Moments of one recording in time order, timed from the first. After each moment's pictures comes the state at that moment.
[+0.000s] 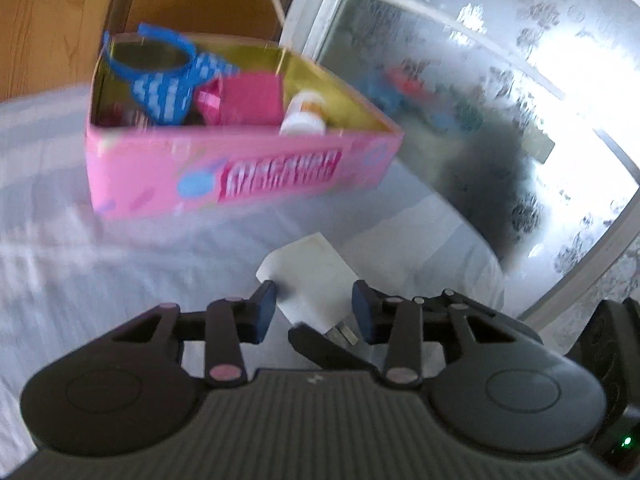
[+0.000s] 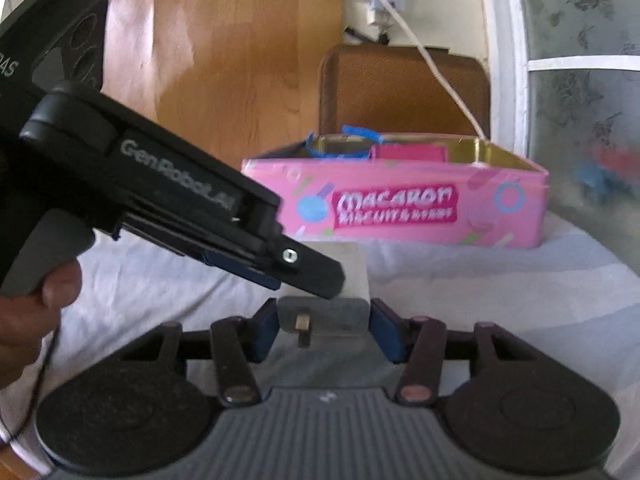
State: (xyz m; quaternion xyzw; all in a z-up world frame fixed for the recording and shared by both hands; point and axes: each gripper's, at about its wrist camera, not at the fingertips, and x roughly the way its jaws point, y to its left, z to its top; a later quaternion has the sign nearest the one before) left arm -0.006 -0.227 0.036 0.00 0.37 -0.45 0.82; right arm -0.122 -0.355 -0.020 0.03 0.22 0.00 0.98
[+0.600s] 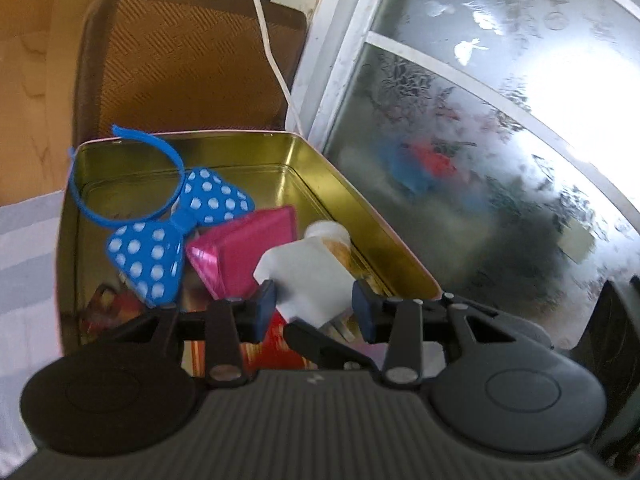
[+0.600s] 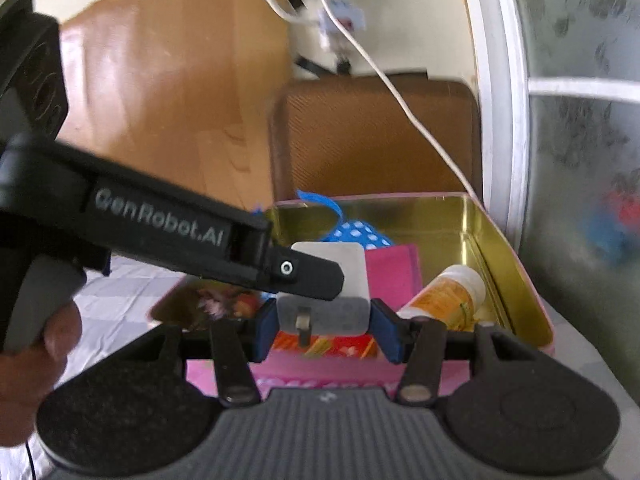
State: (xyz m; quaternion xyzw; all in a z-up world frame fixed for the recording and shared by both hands) left arm 0.107 -0.310 0.088 0.00 0.34 -0.43 0.83; right arm 0.008 -0.433 0.052 0.07 0.23 -0.01 0.97
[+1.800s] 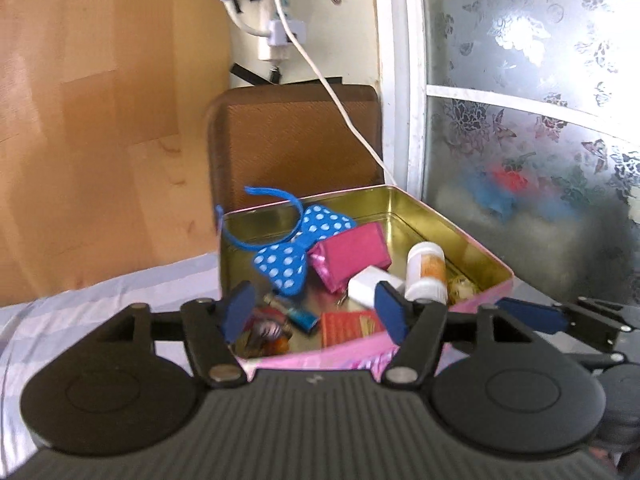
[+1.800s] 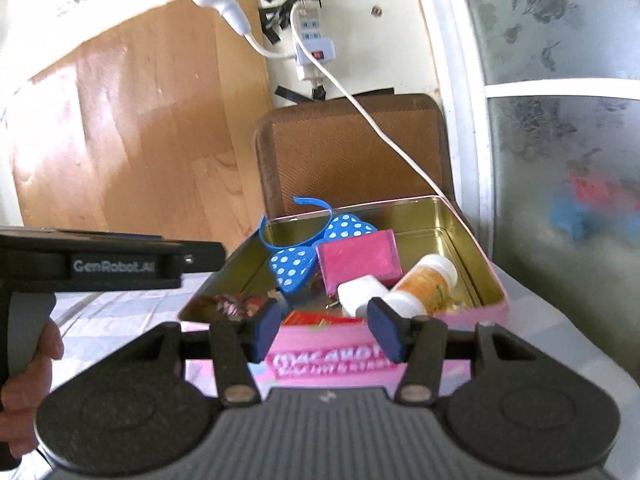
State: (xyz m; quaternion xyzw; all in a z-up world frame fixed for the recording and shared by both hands) left arm 0.004 -0.244 0.105 0.09 0.20 -0.27 0.94; right arm -0.069 -0.420 0.067 0.11 0.19 -0.04 0.97
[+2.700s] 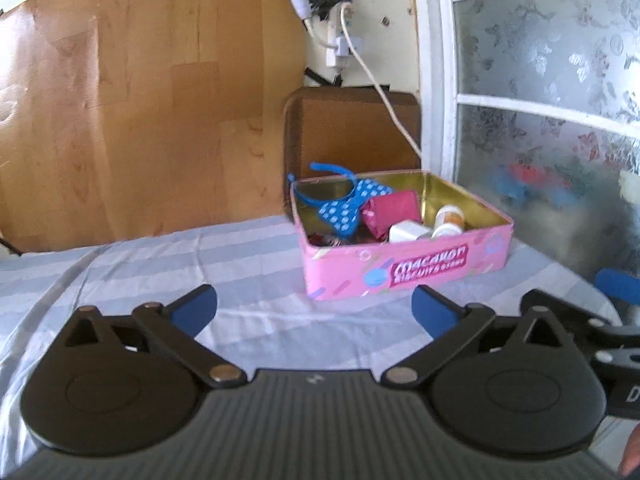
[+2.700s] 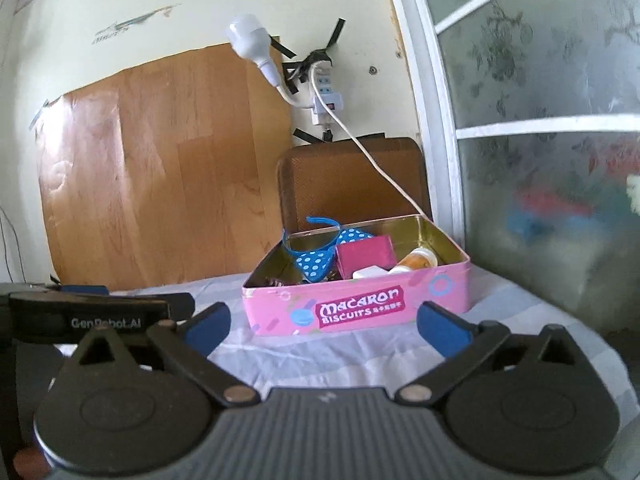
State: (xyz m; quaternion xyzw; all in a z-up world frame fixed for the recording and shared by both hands) left arm -0.098 -0.156 0.078 0.07 0.18 -0.19 0.96; right arm -0.200 -0.331 0.071 0.09 0.13 -0.09 0.98
